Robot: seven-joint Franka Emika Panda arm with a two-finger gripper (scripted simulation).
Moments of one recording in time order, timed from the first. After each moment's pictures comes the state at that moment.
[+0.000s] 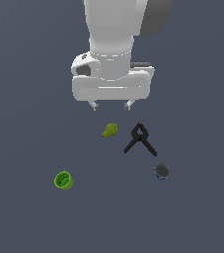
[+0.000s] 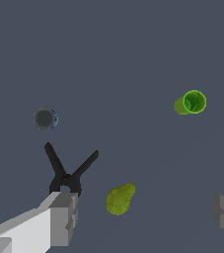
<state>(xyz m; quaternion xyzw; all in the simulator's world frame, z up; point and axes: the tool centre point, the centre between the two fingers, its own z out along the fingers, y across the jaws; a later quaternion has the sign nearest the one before) 0.014 0.001 0.337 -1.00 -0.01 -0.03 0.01</state>
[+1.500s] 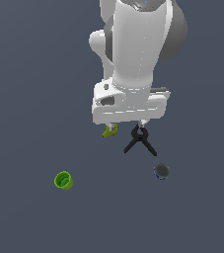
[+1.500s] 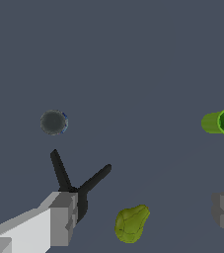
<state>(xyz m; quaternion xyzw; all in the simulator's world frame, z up) 0.050 0.048 0.290 -1.00 -0.06 -0.02 0.00</state>
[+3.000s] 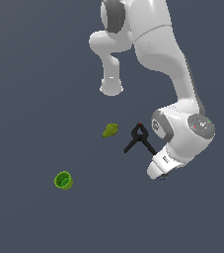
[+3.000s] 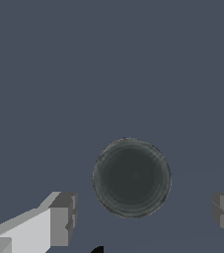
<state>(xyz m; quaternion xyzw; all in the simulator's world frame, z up) 0.097 0.228 0.068 -0.97 -0.26 0.00 0.00</state>
